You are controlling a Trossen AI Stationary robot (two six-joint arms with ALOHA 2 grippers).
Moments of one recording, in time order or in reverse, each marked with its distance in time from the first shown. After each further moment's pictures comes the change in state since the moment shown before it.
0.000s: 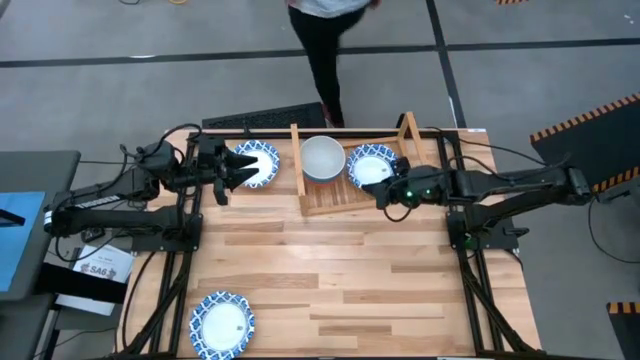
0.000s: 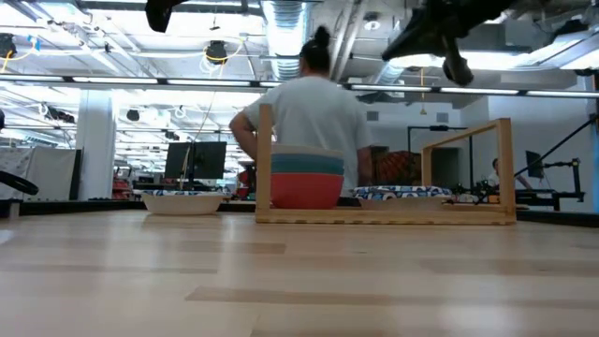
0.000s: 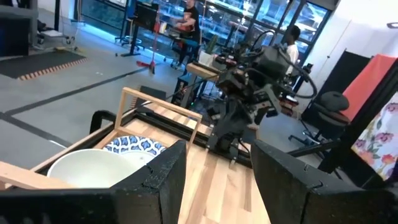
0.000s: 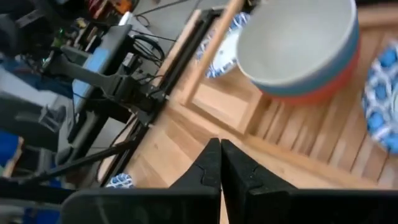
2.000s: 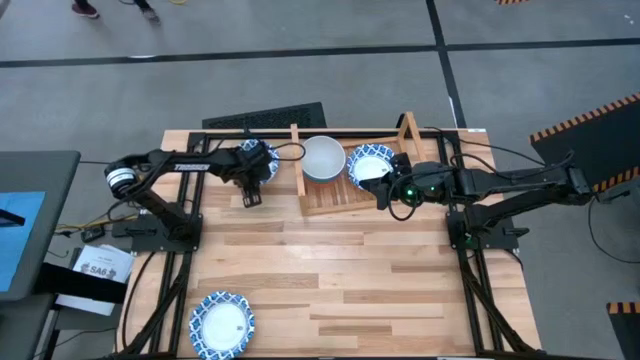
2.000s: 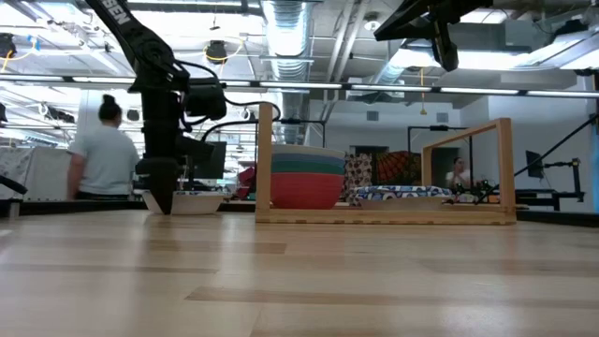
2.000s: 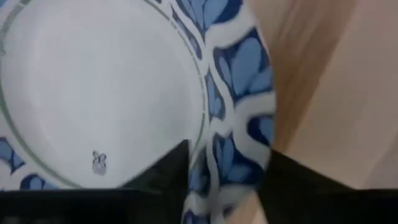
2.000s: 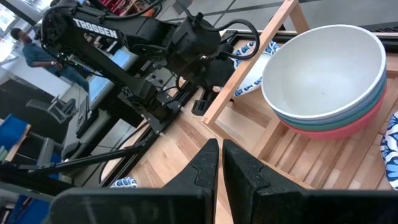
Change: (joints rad) left arm 0.336 0.874 0.001 -0.481 -0.205 0.658; right arm 0.000 0.003 0.040 0.056 0.004 -0.134
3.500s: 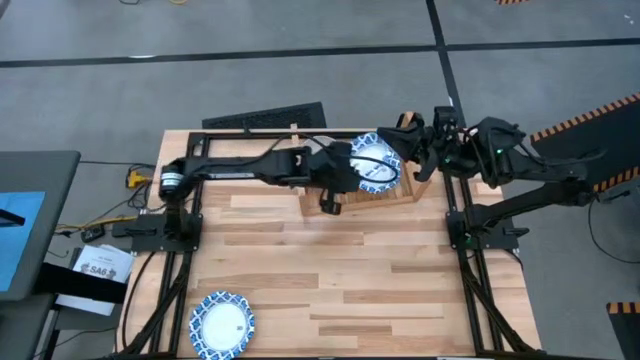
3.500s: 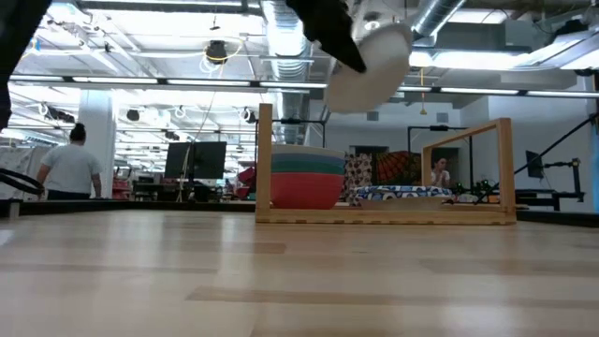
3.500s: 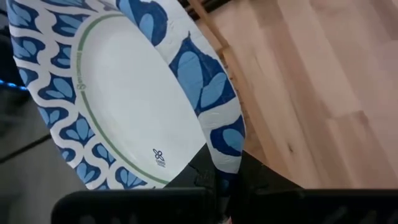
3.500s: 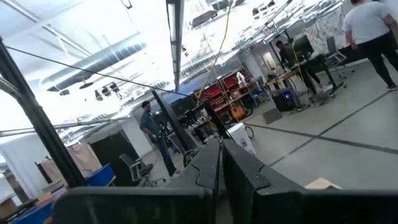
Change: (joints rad) left arm -0.485 0.388 1.080 -0.072 -0.049 0.234; right arm -0.019 -0.004 0.397 0.232 -0.095 -0.375
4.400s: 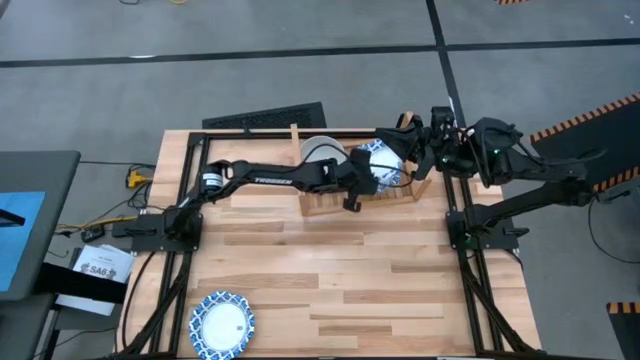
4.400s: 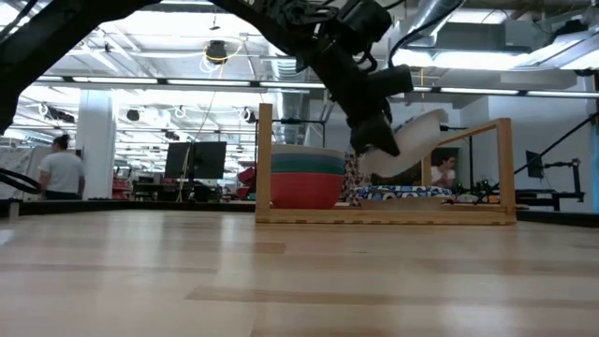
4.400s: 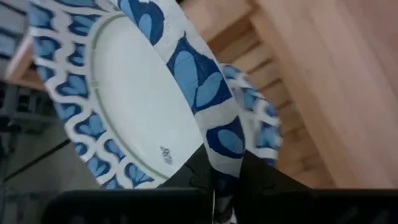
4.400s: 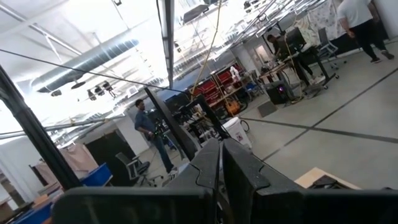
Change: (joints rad) left arm 0.062 0.313 0.000 0.355 -0.071 0.144; right arm 0.000 0.004 0.000 -0.029 0.018 0.035
